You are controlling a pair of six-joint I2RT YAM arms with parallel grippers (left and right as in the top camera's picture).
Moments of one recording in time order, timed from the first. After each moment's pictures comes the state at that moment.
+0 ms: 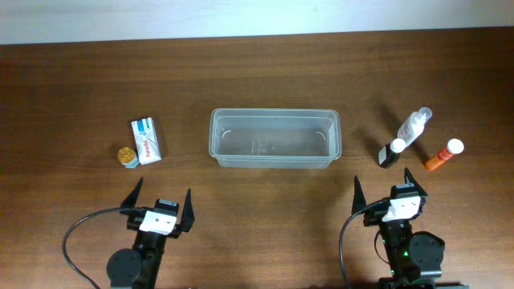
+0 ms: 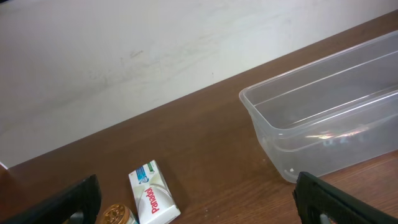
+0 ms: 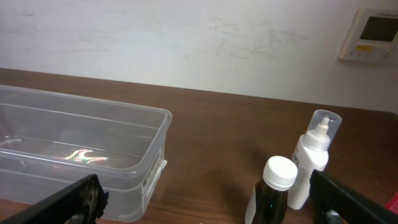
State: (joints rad) left arm -0.04 0.01 0.02 -0.07 0.12 0.33; right arm -0.01 0.01 0.01 -0.07 -0.09 -0.09
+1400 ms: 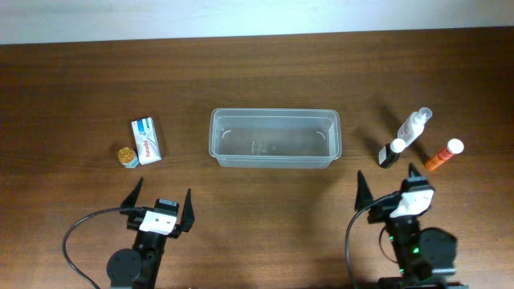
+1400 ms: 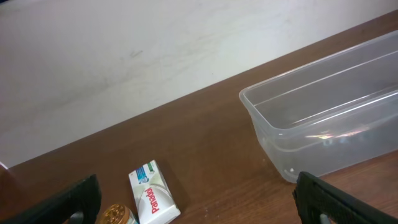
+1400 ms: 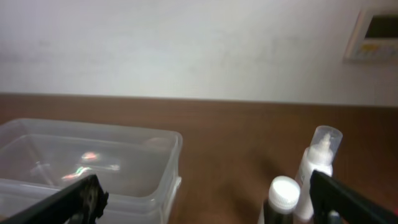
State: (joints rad) left arm -0.04 0.01 0.02 -0.07 0.12 0.33; right arm -0.01 0.18 0.23 -0.14 -0.11 0.00
